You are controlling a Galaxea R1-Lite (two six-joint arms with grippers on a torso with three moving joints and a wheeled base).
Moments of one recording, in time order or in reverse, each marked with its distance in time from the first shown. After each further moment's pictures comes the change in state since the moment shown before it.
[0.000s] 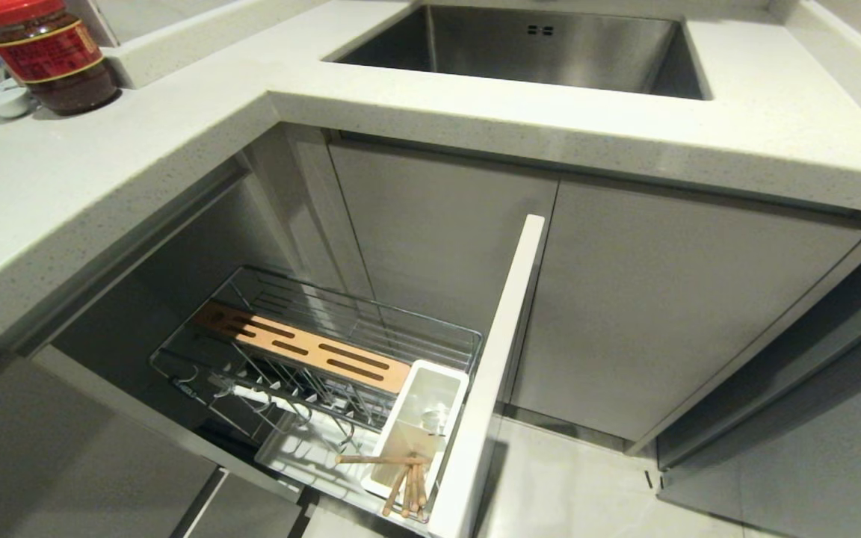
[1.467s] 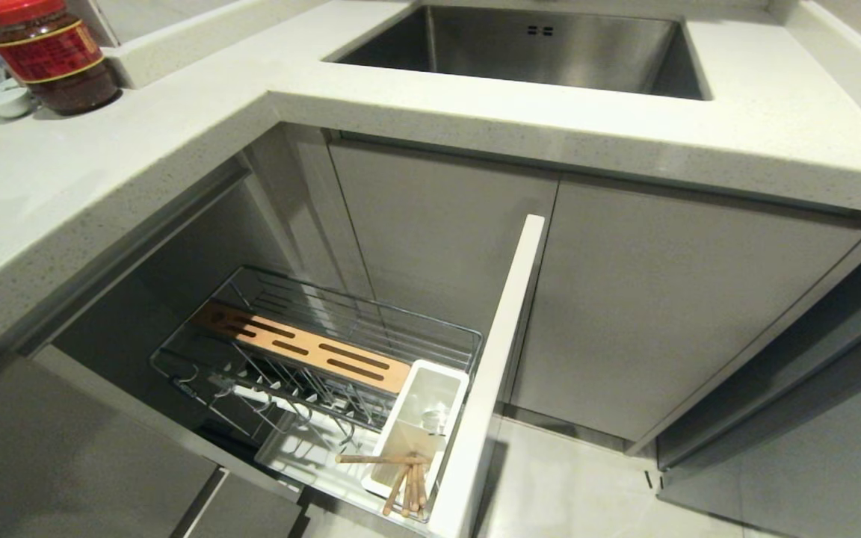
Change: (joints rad) left arm -0.919 0.112 -0.495 -0.086 0.114 -0.020; right arm 0.000 0.000 0.000 0.000 0.000 0.000
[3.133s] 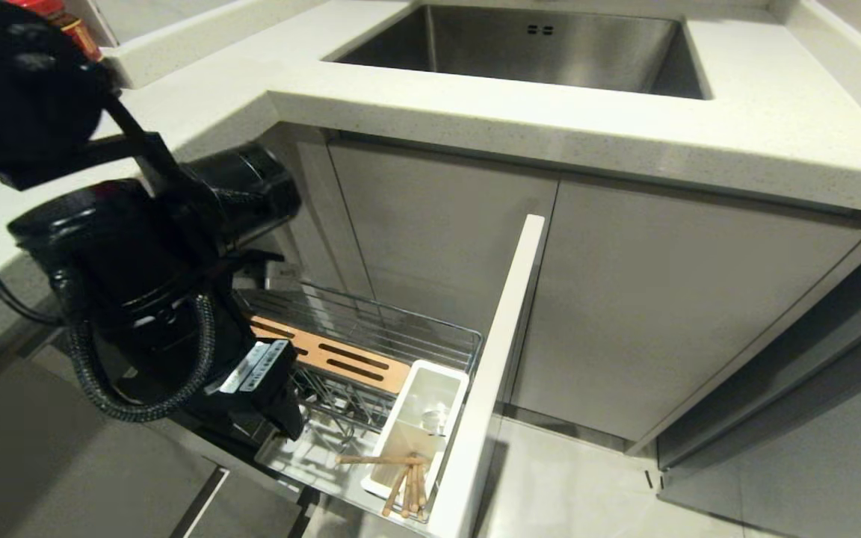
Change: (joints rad) left arm -0.564 0.709 -0.109 1.004 0.076 0.158; right arm 0.000 0.000 0.000 0.000 0.000 0.000
